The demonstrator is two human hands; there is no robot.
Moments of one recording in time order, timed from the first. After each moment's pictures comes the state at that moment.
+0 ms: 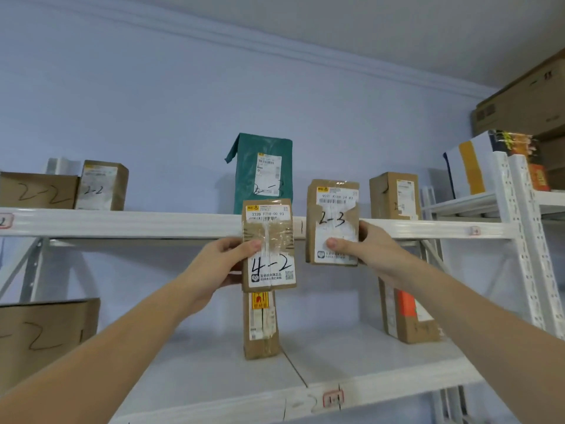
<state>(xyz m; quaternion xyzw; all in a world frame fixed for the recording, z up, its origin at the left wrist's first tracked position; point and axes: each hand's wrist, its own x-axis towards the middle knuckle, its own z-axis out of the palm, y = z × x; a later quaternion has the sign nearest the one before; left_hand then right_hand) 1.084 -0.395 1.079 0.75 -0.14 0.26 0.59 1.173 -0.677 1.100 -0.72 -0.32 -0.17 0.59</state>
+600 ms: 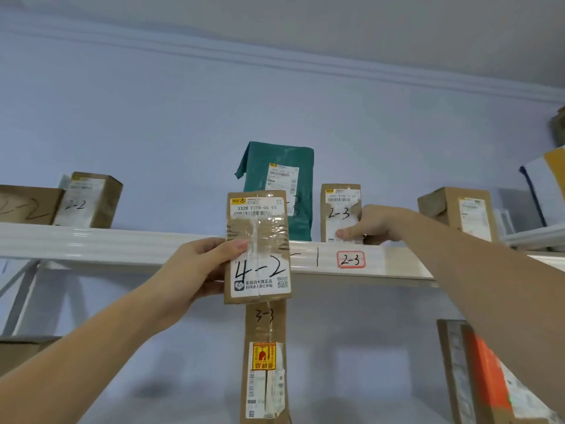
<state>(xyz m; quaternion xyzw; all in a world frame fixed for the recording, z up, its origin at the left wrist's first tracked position) 1.161 -0.381 1.115 0.73 -0.11 0.35 0.57 1.389 -0.641 1.256 -0.87 -0.29 -0.12 0.37</state>
